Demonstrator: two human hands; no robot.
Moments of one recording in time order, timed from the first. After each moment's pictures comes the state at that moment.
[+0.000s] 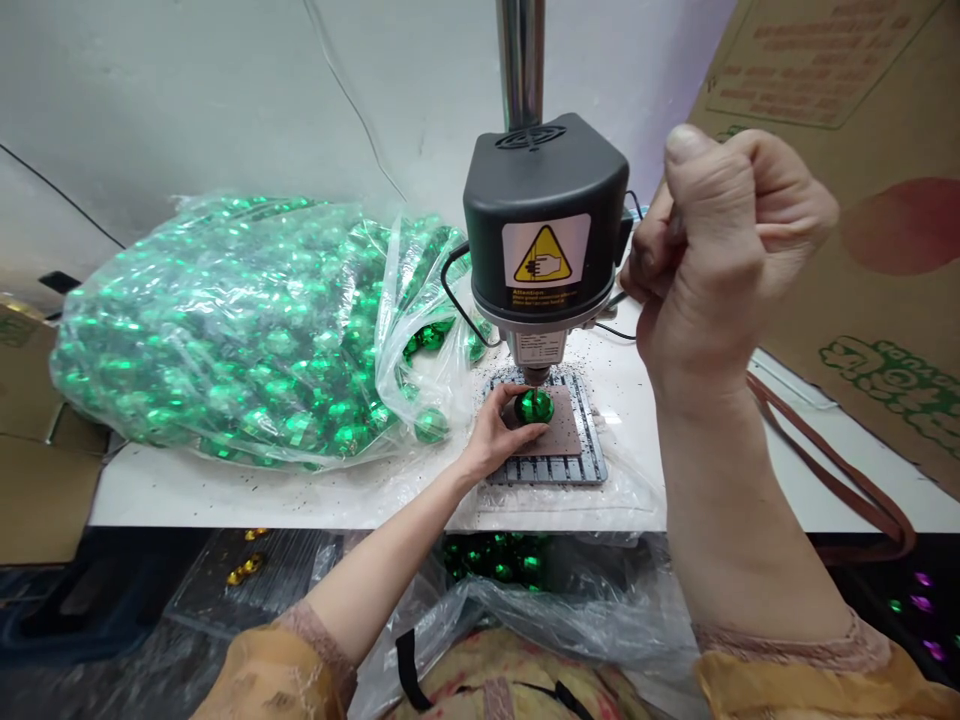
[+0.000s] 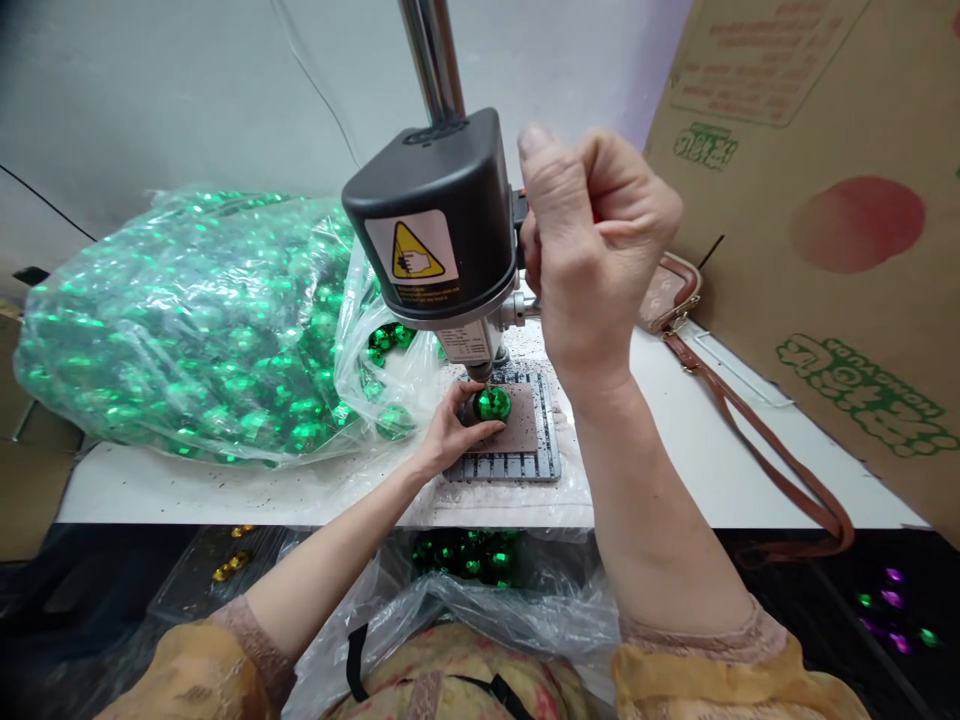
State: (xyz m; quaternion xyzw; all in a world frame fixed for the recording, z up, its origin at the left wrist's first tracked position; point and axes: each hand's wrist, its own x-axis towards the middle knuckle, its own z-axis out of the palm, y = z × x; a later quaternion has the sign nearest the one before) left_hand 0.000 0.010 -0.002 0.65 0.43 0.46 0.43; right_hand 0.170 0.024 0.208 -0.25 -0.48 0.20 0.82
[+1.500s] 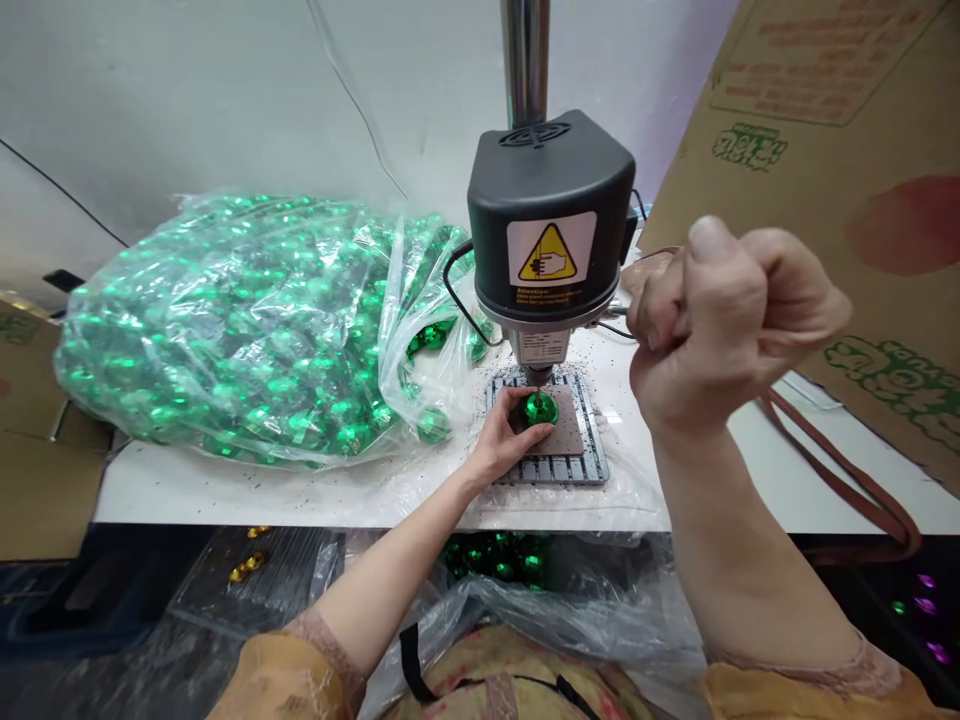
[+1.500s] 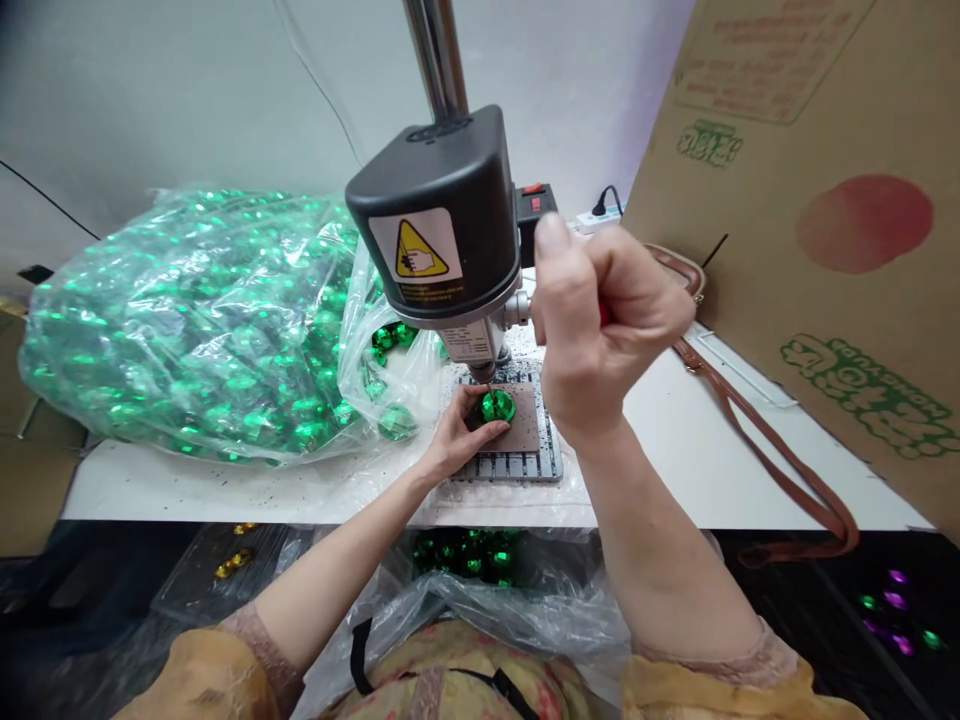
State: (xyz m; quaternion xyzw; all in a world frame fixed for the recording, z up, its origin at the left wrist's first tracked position) left_hand 0.009 0.006 -0.016 0.62 0.41 0.48 0.48; right_hand 0.161 0.002 0.175 -0.22 -0.47 0.09 0.85
